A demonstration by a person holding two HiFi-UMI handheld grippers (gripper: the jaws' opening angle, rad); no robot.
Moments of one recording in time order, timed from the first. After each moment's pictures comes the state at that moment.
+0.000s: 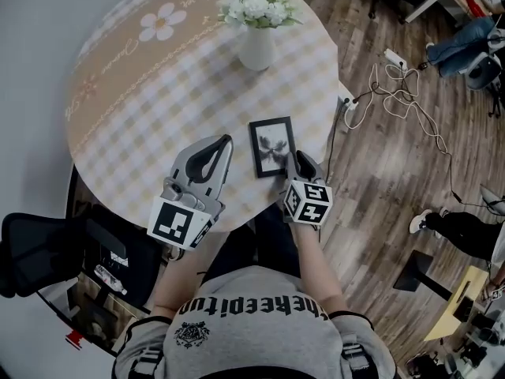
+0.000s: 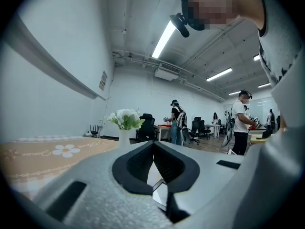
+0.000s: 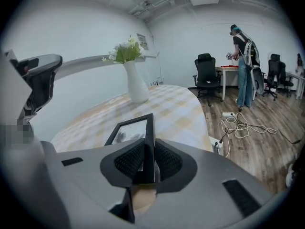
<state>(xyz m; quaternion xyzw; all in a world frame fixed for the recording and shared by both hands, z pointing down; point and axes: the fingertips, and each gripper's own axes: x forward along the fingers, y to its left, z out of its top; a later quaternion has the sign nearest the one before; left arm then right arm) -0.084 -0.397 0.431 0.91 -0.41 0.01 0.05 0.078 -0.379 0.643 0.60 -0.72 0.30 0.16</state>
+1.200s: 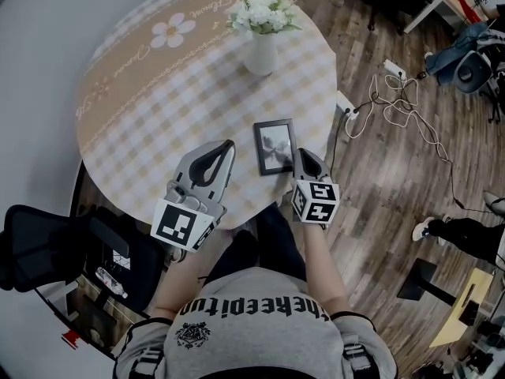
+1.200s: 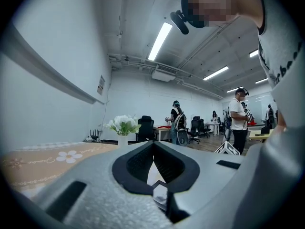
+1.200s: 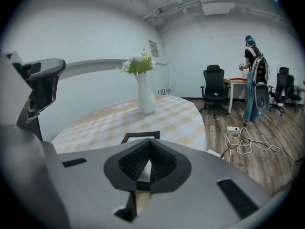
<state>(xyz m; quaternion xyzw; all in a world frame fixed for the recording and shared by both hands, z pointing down) -0.089 -0.364 0.409 0.91 -0.41 0.01 0.03 0.075 -0.375 0.597 0.58 -0.76 0.24 0.16</state>
